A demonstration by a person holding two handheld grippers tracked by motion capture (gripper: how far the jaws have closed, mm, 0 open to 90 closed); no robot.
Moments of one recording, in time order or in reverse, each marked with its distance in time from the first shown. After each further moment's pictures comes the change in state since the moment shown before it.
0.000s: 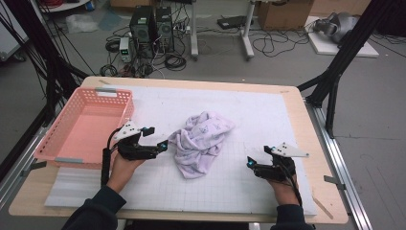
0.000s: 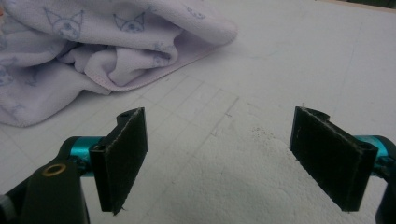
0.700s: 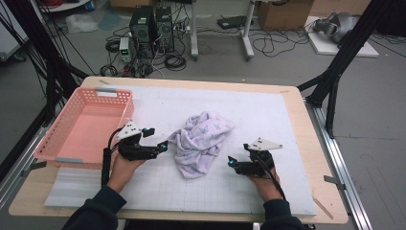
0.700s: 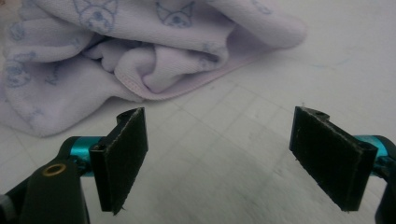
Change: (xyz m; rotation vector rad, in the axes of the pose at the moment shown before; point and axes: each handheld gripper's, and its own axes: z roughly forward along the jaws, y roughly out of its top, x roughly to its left) left arm 0.001 -0.002 0.003 0.037 0.011 -0.003; right arm 0.035 0.018 0.051 0.083 0.114 -0.066
